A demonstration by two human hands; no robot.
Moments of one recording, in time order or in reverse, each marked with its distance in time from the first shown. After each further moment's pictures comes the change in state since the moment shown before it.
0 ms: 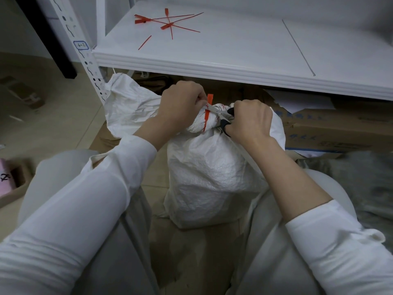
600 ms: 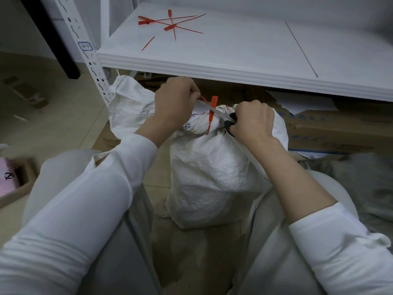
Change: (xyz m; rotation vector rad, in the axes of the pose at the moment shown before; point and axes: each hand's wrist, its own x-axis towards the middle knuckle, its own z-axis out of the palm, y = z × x) left_hand 0.002 -0.013 -0.003 -0.082 0.091 -0.178; right_hand 0.001 0.000 -0.004 0.032 -0.045 0.000
